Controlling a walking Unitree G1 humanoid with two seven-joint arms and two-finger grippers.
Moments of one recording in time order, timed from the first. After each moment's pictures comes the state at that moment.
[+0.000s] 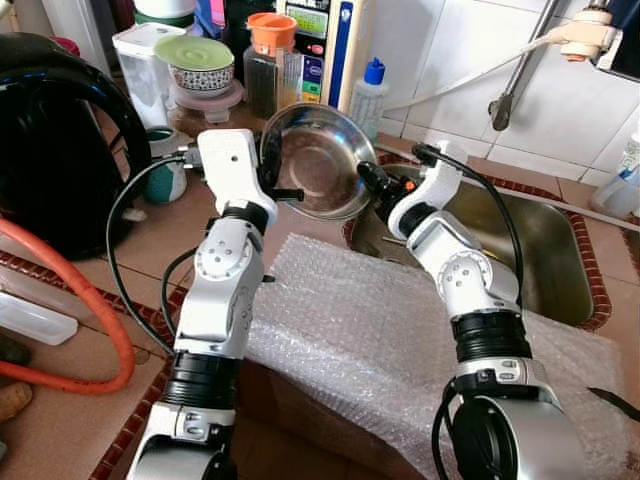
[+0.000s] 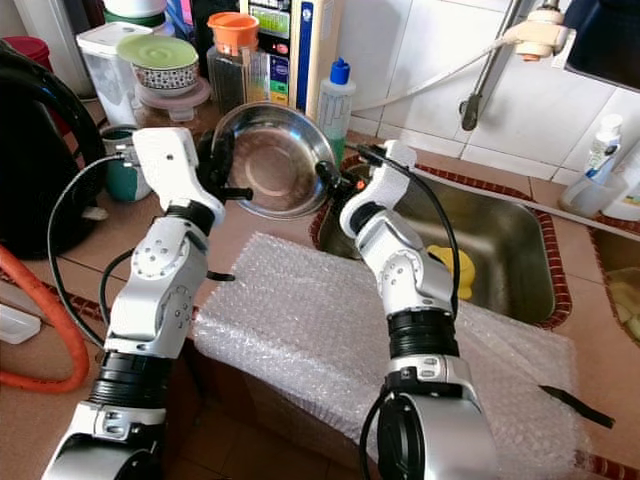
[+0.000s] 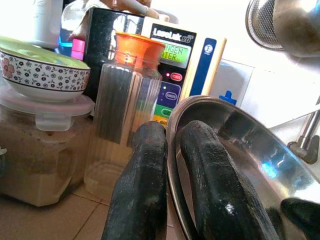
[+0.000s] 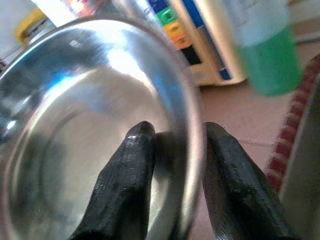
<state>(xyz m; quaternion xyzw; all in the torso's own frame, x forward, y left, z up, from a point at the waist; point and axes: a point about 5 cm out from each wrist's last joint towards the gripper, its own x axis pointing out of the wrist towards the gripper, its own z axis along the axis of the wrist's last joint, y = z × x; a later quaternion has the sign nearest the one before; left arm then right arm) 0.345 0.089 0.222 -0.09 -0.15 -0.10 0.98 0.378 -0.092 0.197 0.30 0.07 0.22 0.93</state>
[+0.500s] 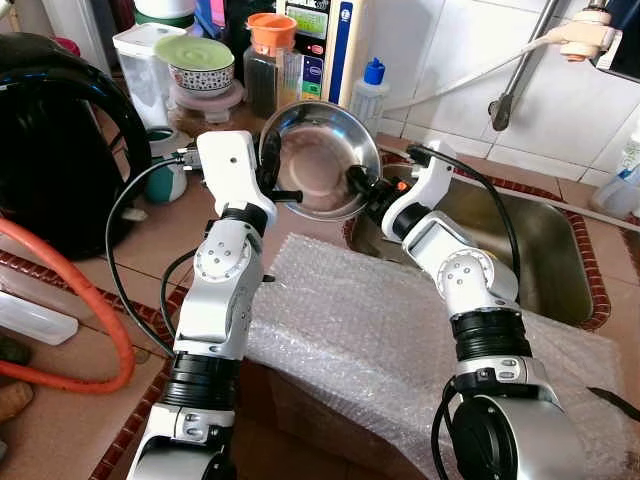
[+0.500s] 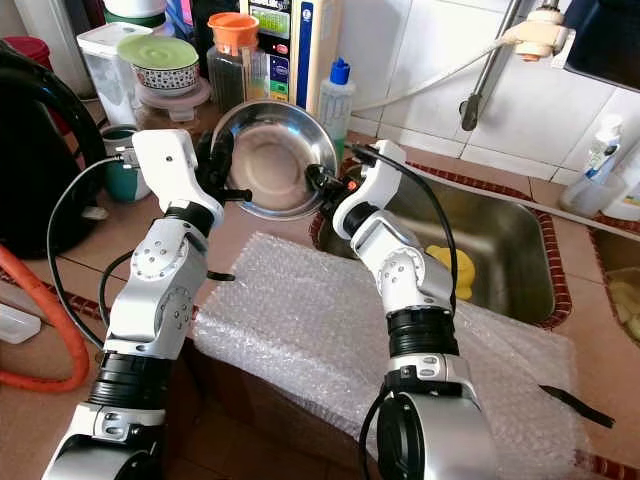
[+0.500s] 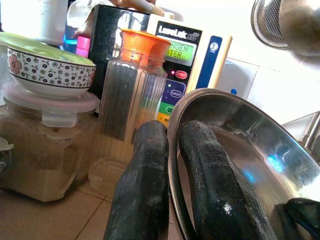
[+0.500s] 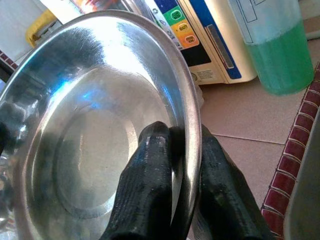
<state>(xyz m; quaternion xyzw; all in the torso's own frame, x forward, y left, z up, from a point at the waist) 0.345 0.092 0.219 -0.09 -0.14 -0.09 0.98 0.378 -0.094 0.198 0.31 0.07 0.22 0.92</state>
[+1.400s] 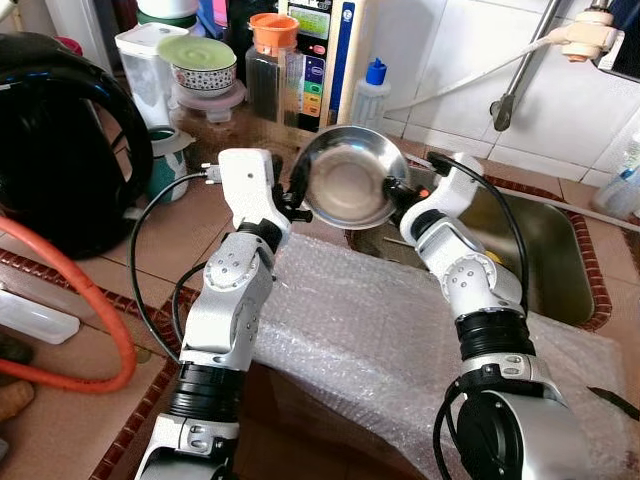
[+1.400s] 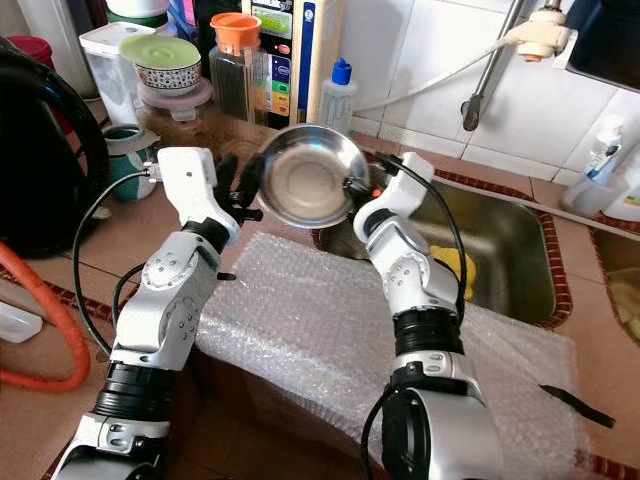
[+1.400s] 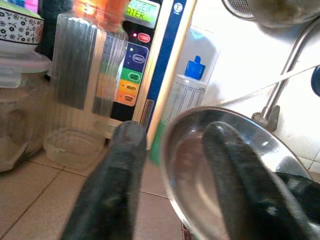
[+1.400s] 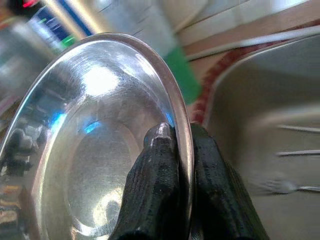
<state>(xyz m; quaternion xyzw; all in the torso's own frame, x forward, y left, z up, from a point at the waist) 0.339 0.076 0.204 -0.11 -0.09 -0.16 0.98 0.388 -0.131 0.180 0.30 0.07 0.06 0.95</state>
